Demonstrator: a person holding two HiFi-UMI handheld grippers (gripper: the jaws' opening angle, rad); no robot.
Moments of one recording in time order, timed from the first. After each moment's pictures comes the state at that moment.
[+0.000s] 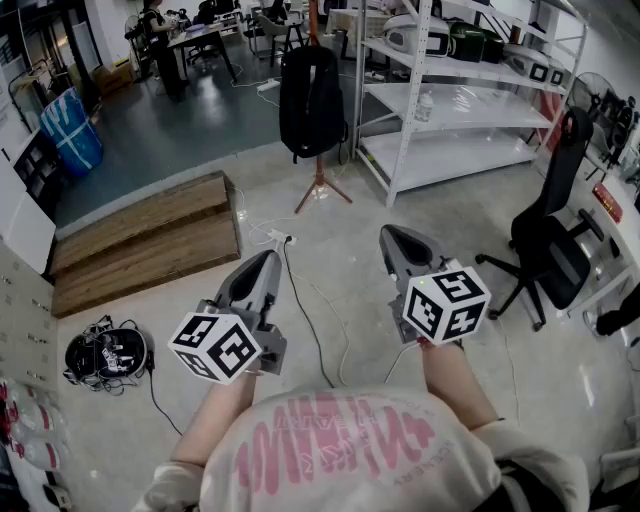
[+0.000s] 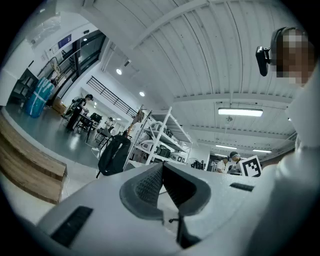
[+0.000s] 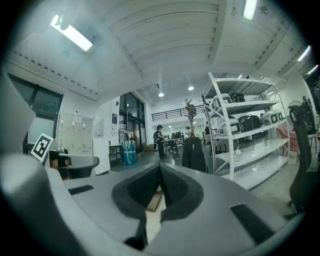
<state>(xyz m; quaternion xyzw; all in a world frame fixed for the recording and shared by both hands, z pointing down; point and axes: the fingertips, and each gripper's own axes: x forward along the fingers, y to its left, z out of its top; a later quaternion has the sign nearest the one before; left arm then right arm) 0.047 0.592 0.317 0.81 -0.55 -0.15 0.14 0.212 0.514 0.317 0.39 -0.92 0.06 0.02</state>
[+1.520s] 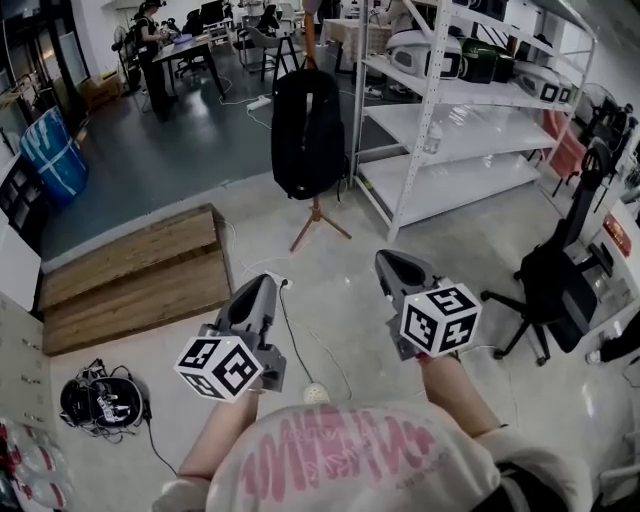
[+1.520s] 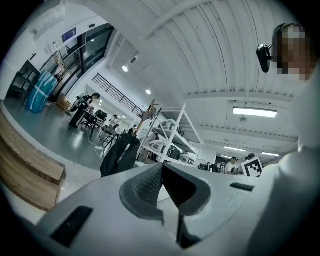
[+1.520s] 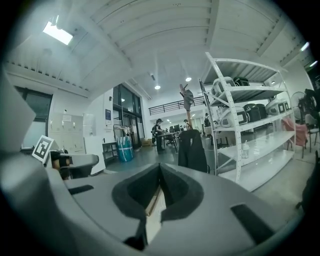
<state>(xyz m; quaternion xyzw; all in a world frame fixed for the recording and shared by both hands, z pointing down) -0.024 0.377 0.331 0.79 -0.57 -0.15 0.16 0.153 0.299 0.338 0.39 -0.92 0.10 0.05</state>
